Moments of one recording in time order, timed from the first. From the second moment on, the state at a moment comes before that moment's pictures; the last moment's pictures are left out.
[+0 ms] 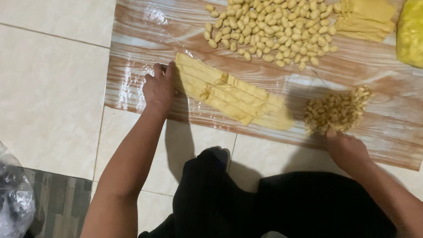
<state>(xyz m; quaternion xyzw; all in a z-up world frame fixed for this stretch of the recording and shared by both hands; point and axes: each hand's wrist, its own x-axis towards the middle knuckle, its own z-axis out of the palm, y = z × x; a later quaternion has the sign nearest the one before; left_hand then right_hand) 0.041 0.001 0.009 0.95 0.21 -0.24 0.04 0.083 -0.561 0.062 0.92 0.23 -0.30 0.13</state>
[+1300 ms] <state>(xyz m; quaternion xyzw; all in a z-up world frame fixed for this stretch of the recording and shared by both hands) 0.018 -0.140 0.037 0.87 0.09 0.02 0.48 0.072 -0.325 0.047 0.82 0.08 -0.09 -0.56</state>
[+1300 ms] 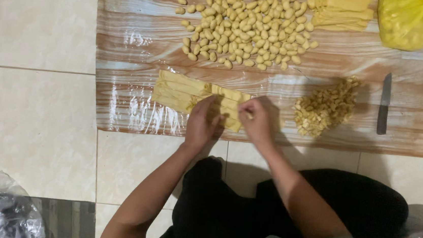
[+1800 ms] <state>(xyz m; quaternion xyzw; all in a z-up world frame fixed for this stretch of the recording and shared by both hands) 0.060 -0.043 0.081 0.15 0.17 0.15 0.96 0.039 -0.335 0.059 0.81 -0.01 -0.04 -0.58</state>
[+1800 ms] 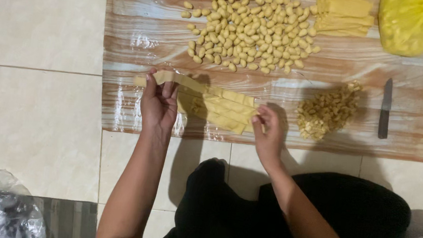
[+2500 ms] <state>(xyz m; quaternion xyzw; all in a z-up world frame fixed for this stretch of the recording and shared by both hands) 0.073 -0.163 0.214 0.54 0.16 -0.16 0.81 0.089 -0.479 0.033 0.97 0.11 0.08 -0.22</state>
